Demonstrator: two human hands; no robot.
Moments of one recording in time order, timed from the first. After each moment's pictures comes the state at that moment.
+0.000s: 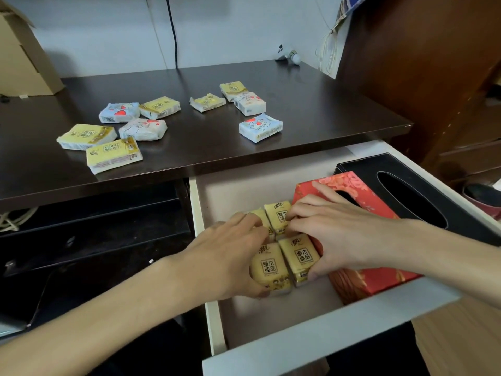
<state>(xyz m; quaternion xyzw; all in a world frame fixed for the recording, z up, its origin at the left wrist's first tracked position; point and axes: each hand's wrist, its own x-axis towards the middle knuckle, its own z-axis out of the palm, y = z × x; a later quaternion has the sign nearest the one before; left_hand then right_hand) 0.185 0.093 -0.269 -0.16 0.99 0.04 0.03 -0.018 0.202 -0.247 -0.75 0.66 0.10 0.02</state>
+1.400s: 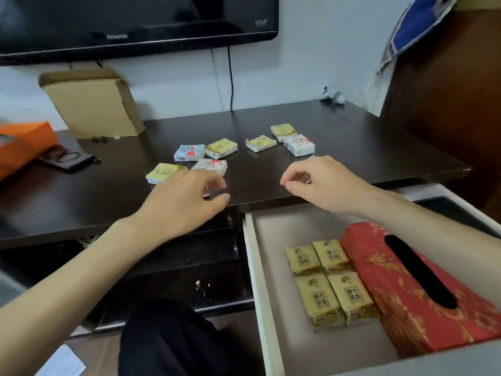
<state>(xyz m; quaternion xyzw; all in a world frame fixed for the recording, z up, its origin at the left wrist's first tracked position) 0.268 -0.015 -0.164 -0.39 0.90 0.07 -0.17 0.006 0.082 -0.175 -0.67 0.69 -0.26 0.08</state>
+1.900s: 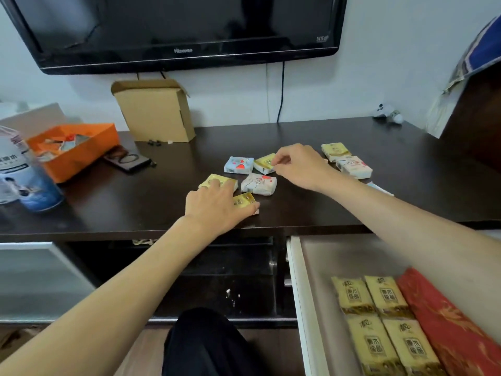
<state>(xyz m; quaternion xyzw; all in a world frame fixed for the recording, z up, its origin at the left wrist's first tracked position) 0.283 -0.080 -0.186 -0.56 0.82 -0.06 -0.07 0.068 -0.077 -0.158 -0.67 0.68 -0.28 0.10</state>
